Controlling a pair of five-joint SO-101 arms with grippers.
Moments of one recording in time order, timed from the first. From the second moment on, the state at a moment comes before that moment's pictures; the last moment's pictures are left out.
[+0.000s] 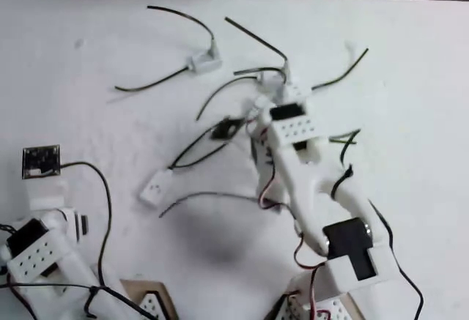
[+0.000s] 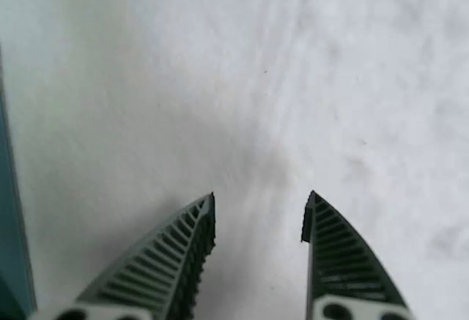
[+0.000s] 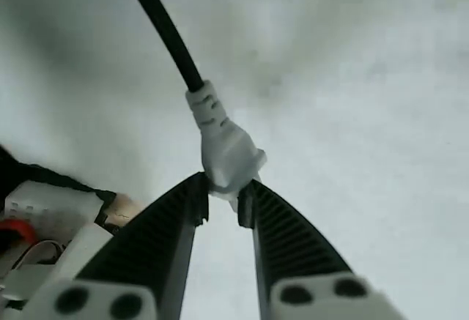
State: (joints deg) left arm -48.2 -55.1 77.3 57.3 -31.7; right arm -19.9 1.3 26.9 86.1 47.5
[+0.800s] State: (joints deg) left arm -48.2 -55.1 77.3 57.3 -31.7; right arm -30.9 0.7 32.0 79.8 47.5
